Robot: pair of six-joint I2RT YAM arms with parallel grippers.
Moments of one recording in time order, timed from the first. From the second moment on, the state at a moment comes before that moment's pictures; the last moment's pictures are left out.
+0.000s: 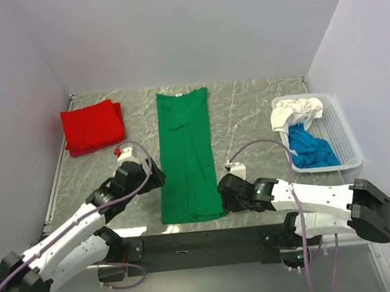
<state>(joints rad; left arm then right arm) -0.63 0.85 0.51 -0.33 -0.24 -0.77 1.10 1.13 0.60 -0.60 0.30 0.94</state>
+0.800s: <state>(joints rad) -0.89 0.68 0.41 -0.56 -0.32 -1.06 1.14 1.29 0.59 -0.46 0.22 0.96</state>
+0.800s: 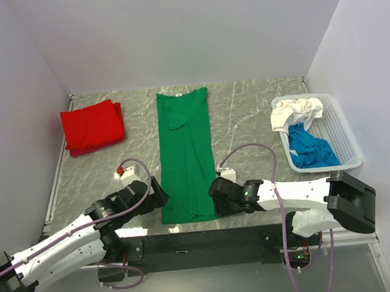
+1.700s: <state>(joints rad) -1.11 0.86 0.38 -0.64 -0.37 -1.24 1.15 1.33 0.61 -0.44 0.21 0.98</state>
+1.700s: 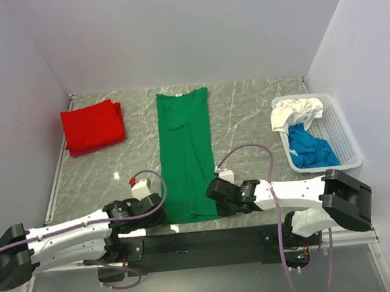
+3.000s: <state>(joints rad) -1.15 0.84 0.32 -0.49 -0.25 -1.23 1.19 1.33 0.63 -0.49 0.21 0.98</state>
